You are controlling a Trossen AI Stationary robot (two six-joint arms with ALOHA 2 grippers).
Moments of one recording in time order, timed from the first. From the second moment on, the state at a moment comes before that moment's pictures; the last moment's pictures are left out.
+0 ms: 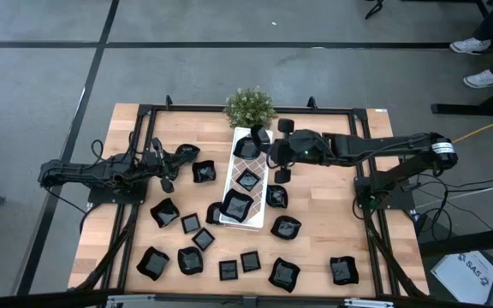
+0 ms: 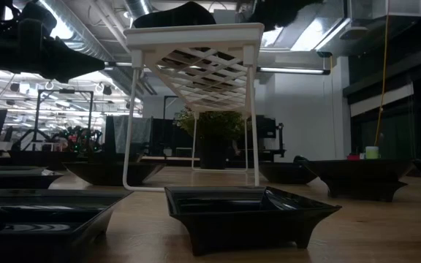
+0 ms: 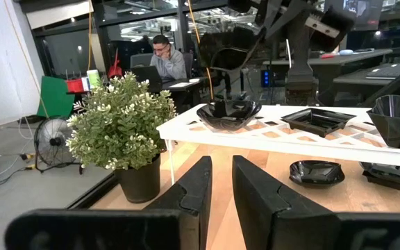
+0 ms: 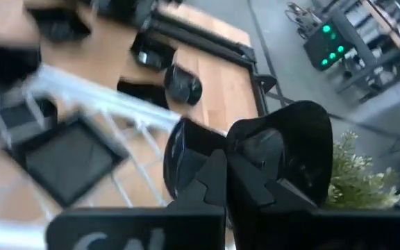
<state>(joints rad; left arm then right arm) -0.02 0.01 0.01 0.05 -0.40 0.09 -0.02 1.36 1.15 -0.25 0.31 -0.39</state>
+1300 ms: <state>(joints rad) -0.02 0.01 0.01 0.05 -0.40 0.09 -0.02 1.44 1.15 -0.17 0.32 -0.03</state>
